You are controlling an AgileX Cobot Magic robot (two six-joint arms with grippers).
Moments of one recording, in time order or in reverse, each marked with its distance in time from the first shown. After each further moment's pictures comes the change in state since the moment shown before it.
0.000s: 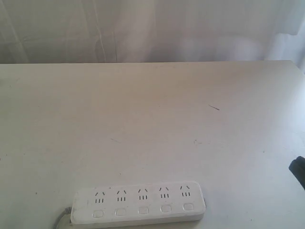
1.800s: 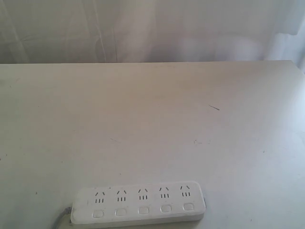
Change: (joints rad) left arm 0.000 0.000 0.000 0.000 0.000 0.001; right arm -0.563 0.093 0.000 0.545 -0.022 -0.417
